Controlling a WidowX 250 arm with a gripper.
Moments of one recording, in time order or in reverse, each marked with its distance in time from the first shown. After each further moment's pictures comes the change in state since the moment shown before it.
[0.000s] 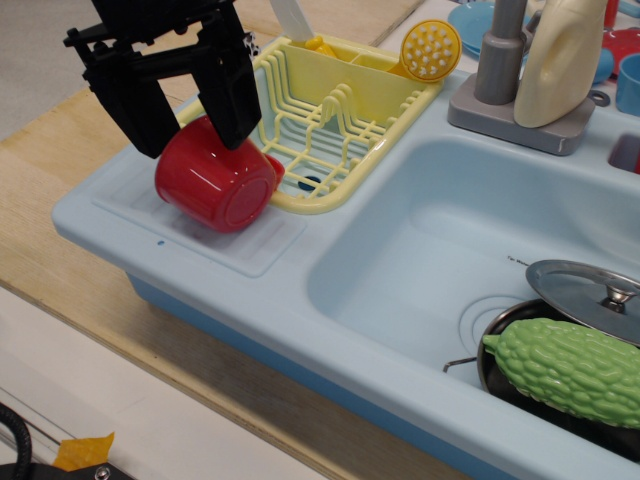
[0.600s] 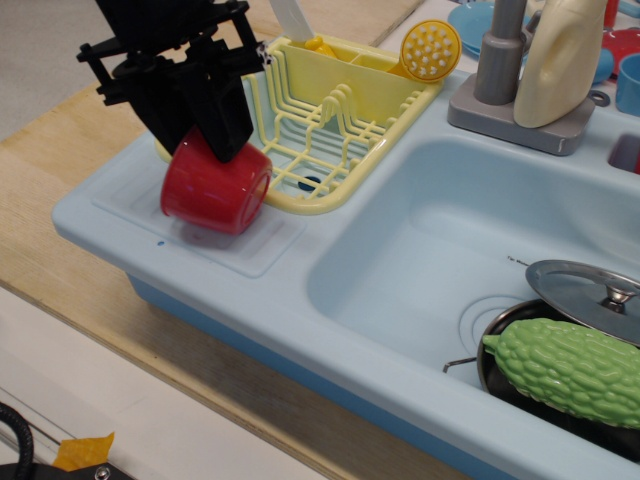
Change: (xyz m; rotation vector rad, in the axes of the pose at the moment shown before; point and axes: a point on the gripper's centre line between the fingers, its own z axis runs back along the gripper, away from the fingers) arm -0.001 -0.005 -0.006 -0.007 0.002 -0.001
